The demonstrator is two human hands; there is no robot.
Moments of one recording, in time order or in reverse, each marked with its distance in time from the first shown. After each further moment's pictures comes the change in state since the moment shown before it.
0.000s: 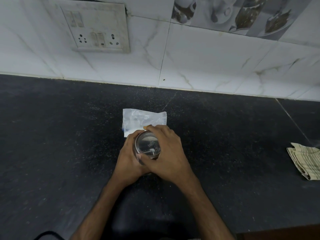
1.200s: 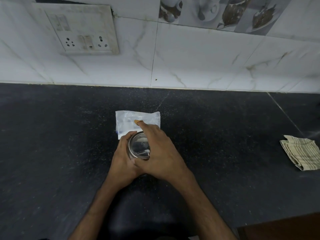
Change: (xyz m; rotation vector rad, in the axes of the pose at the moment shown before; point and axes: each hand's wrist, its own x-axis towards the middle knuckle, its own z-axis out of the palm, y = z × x) left_hand -0.001 0.010 -0.001 -0.020 -0.040 -0.032; right_hand 0.006 -0.003 -0.004 -0.007 -0.100 0.015
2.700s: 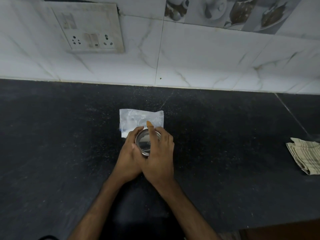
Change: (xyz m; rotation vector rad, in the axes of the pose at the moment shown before) left_hand 0.013 -0.006 0.006 0.070 -0.028 0.074; right_hand -0.004 0.003 0.052 -0.039 0.452 0.112
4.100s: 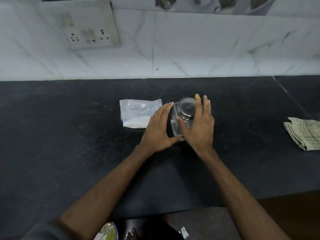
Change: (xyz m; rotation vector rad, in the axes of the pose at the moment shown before) left_hand 0.033 0.021 0.064 0.399 -0.112 0.358; right_hand 0.030 0.101 -0.063 -0.212 0.101 0.097
